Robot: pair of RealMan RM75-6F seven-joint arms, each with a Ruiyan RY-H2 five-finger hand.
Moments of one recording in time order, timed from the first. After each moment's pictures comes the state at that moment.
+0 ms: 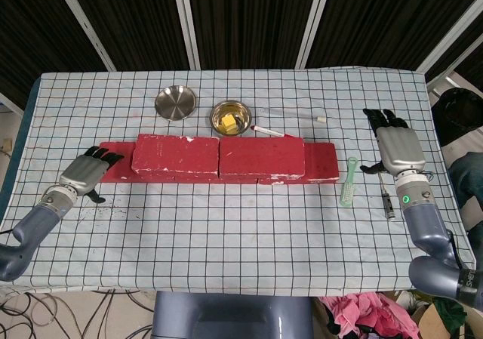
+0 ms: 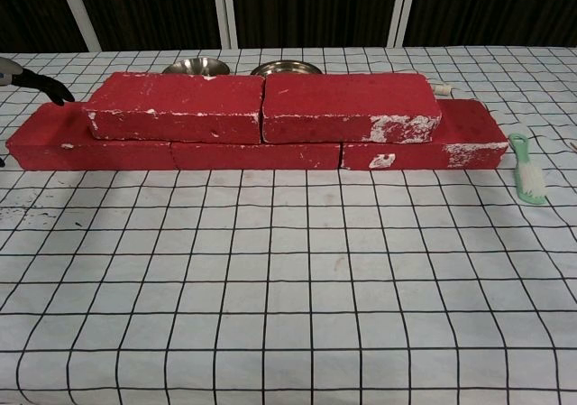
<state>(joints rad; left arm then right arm) -0.79 -1.16 0.03 -1.37 1.16 0.66 0.10 0.85 -0.97 0.13 -1.77 -0.65 1.06 -0.34</state>
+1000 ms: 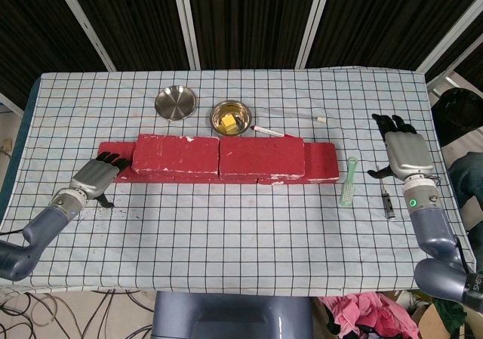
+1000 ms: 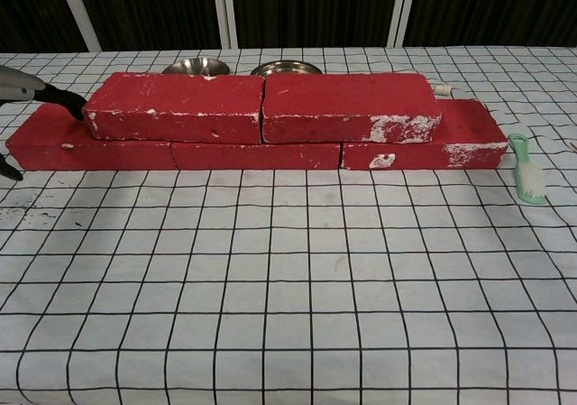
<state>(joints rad) -0.80 -1.18 0.01 -1.38 1.18 0.62 0.12 0.78 -0.97 0.16 -1.75 -0.65 1.03 -0.36</state>
